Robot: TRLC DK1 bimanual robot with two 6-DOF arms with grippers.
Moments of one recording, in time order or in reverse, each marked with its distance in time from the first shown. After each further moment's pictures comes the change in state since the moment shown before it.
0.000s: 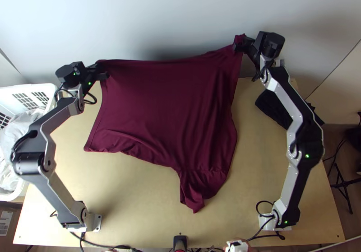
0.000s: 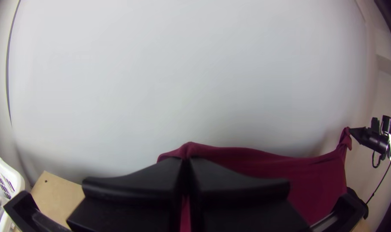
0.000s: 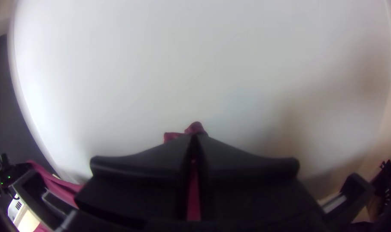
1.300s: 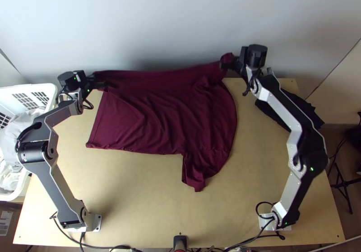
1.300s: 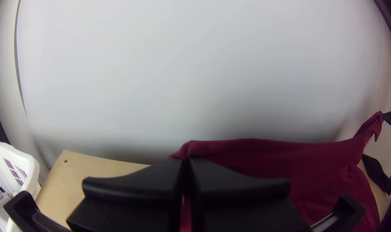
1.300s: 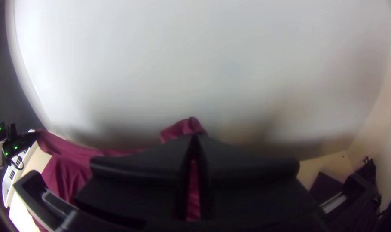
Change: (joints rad) left arm 0.068 0.133 0.006 -0.039 -0.032 0.153; right arm 0.126 -0.174 -0.249 -0.161 0.114 -0.074
